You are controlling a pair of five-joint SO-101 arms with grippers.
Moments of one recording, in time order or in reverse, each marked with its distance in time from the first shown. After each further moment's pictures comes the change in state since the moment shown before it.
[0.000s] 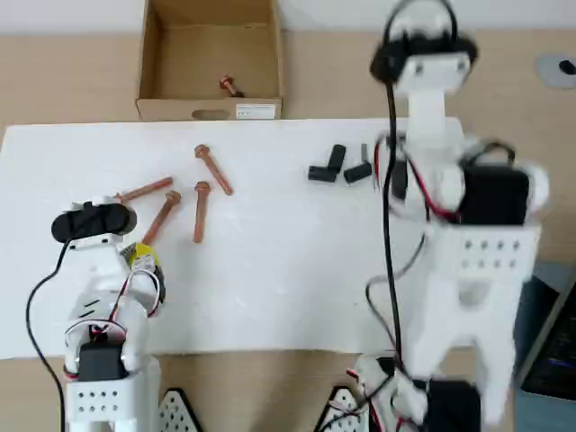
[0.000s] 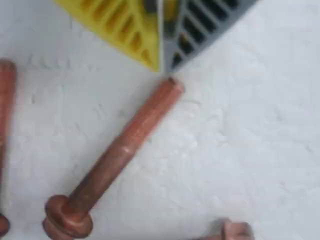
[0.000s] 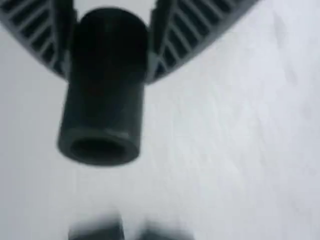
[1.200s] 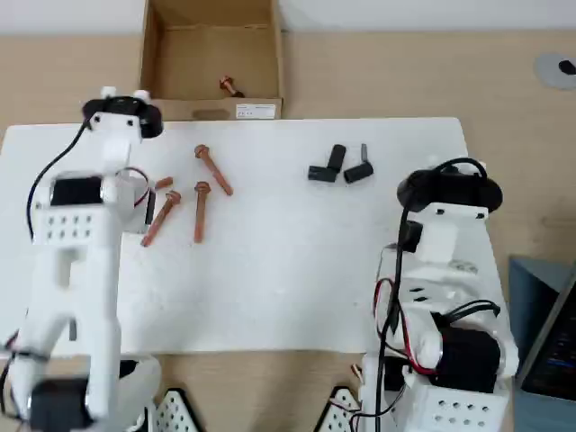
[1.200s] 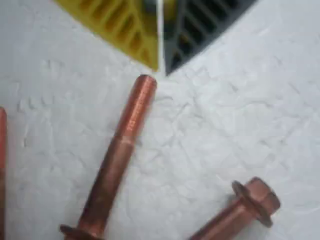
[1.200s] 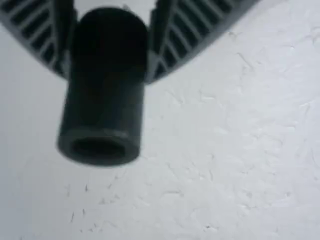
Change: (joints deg) left arm 0.0 84.1 -66.3 16.0 -22.4; right arm 5.9 -46.0 49.2 -12.7 -7.2
